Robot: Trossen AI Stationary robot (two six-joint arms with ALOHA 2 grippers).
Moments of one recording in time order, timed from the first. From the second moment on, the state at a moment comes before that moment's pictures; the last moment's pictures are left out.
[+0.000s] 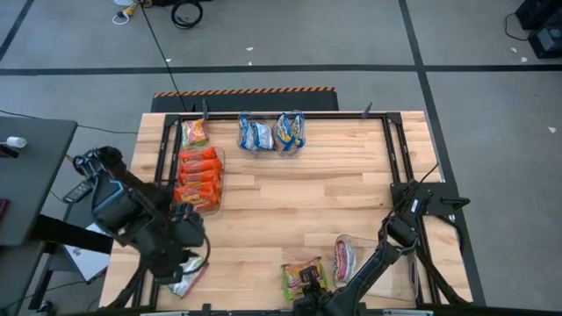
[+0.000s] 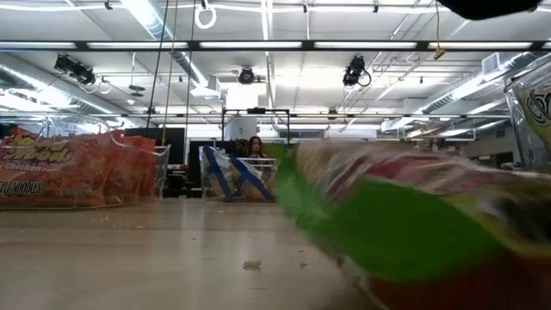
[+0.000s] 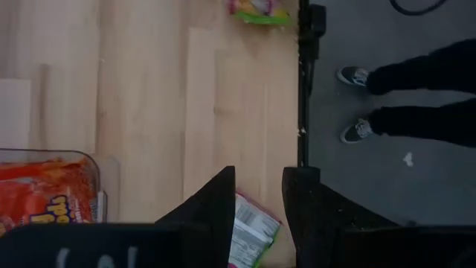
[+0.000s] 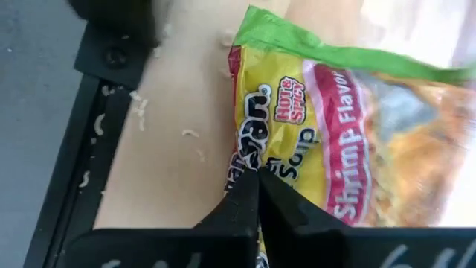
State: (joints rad) left arm -0.79 1.51 1.89 -1.49 -0.18 -0.81; right arm 0.81 2.49 2.14 -1.15 0.42 0.45
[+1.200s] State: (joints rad) left arm -0.72 1.53 1.89 -1.29 -0.49 -0.59; right arm 0.99 1.56 1.51 -1.41 -0.06 -0.29
